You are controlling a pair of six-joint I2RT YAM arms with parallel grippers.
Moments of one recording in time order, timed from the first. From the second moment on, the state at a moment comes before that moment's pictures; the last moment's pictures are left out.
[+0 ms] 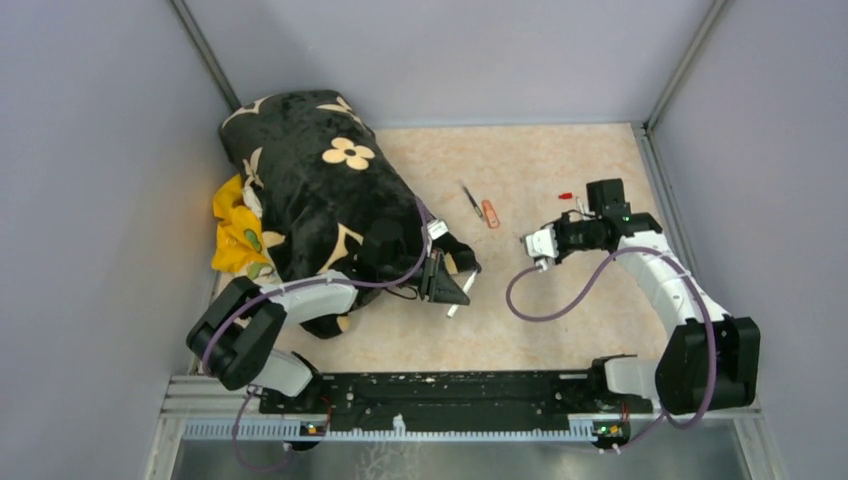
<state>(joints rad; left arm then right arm) -0.71 1.42 0.61 0.54 0.89 -0.65 0.11 1.27 0.95 -0.70 -0.82 -1.72</state>
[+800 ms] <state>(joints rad) -0.81 1.72 0.83 0.18 0.84 -0.61 0.38 1.23 0.77 -0.68 -0.75 -1.97</state>
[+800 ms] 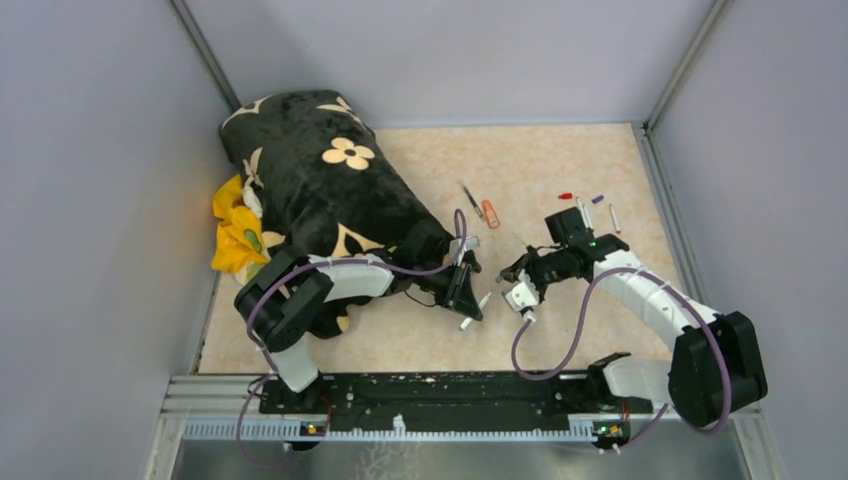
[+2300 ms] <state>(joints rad) -0.81 1.77 0.86 0.17 0.81 -0.62 0.58 1.23 0.75 -0.64 -0.55 -1.96</state>
